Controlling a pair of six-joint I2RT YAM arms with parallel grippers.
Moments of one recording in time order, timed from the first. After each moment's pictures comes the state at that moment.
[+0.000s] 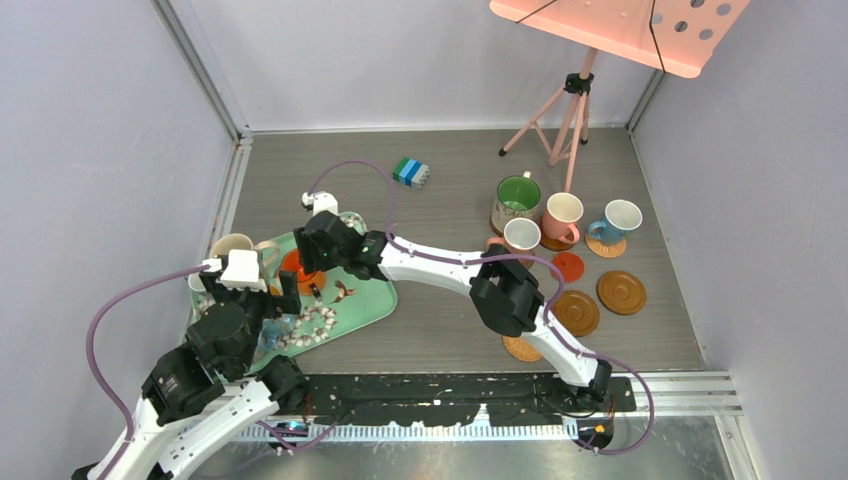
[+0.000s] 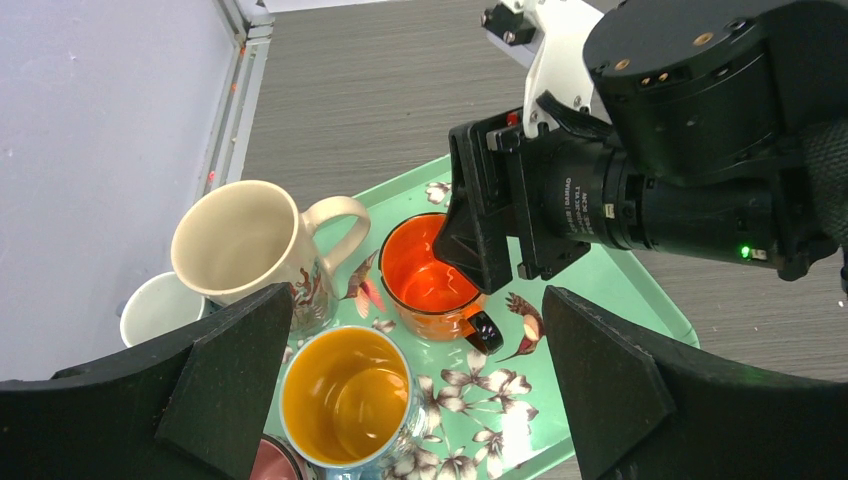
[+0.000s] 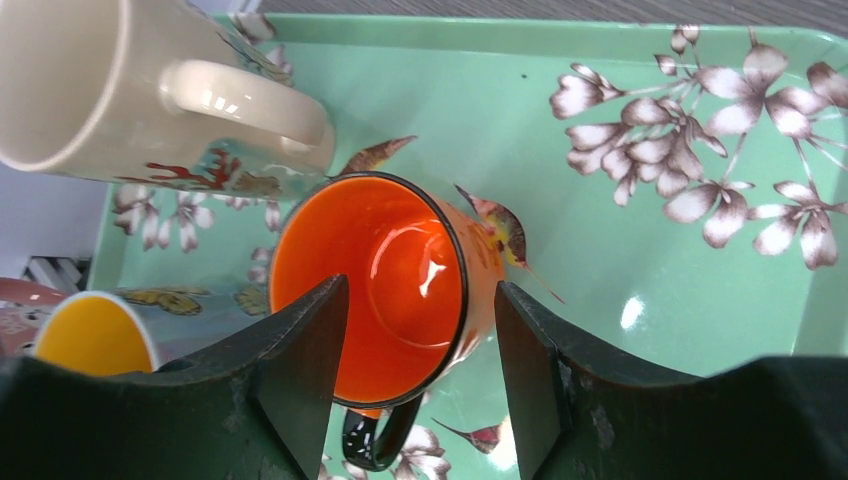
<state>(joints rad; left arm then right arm) -0.82 0.22 0.79 -0.82 -0.79 -0.10 1.14 2.34 2.02 -0.23 0.20 0.55</state>
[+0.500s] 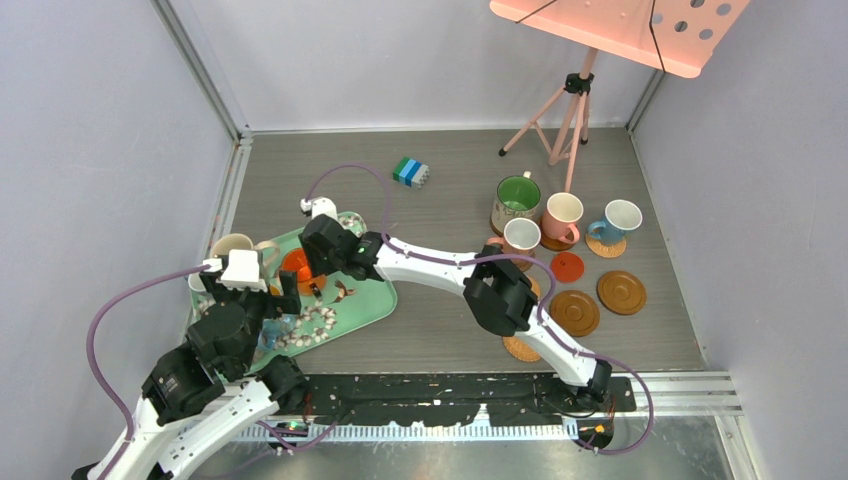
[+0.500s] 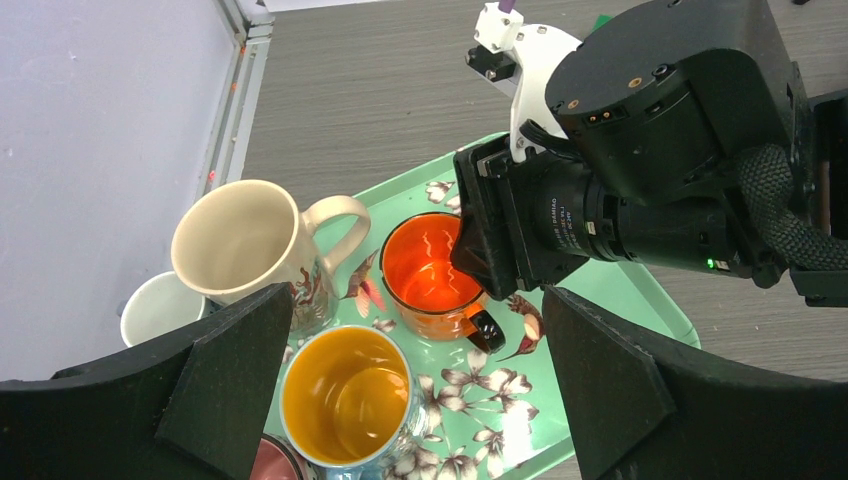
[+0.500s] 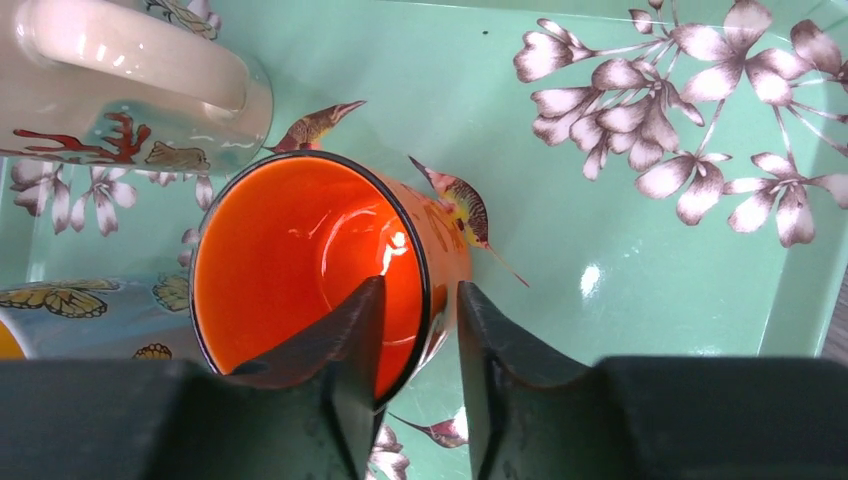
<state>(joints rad) -0.82 0.22 0.79 -0.82 -0.79 -0.10 1.14 2.40 2.08 -0.33 0.22 0.52</state>
